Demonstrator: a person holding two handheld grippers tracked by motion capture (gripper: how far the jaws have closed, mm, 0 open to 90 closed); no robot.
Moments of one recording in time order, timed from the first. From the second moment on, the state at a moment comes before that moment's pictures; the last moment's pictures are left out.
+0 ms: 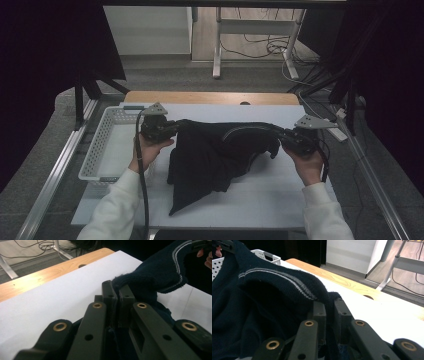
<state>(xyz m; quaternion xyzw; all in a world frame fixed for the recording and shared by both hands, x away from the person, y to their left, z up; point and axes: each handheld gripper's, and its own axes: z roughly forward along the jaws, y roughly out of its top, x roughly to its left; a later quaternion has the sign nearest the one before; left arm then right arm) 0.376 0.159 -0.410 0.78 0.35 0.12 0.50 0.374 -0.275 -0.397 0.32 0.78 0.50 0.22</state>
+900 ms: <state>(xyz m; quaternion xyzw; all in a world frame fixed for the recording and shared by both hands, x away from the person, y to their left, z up) 0.420 0.164 -0.417 0.78 0.42 0.16 0.44 0.449 -0.235 -0.392 0.36 0.77 0.49 0.20</state>
